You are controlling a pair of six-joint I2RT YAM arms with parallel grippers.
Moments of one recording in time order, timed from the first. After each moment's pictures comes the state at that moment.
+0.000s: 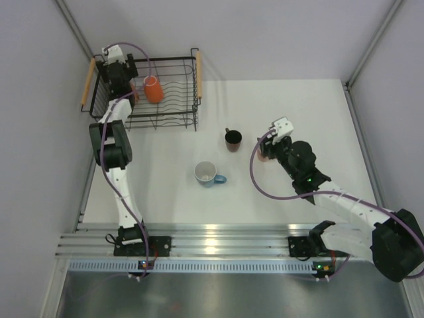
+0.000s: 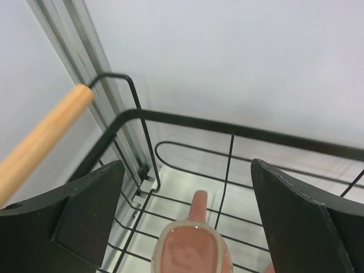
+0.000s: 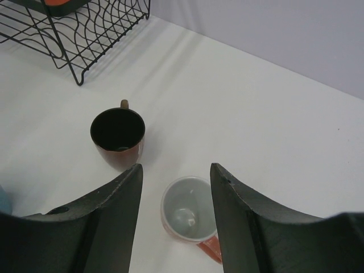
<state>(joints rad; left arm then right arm) 0.16 2.37 1.94 0.46 -0.23 0.05 0.56 1.08 0.52 0.47 0.13 -0.12</state>
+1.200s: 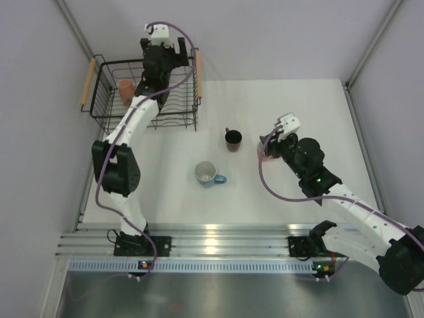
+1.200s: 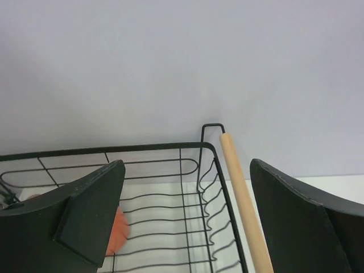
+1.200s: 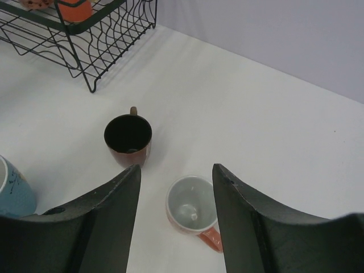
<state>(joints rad) -0.23 1.95 1.81 0.20 -0.18 -0.01 0.56 0.95 0.58 0.28 0.11 -0.09</state>
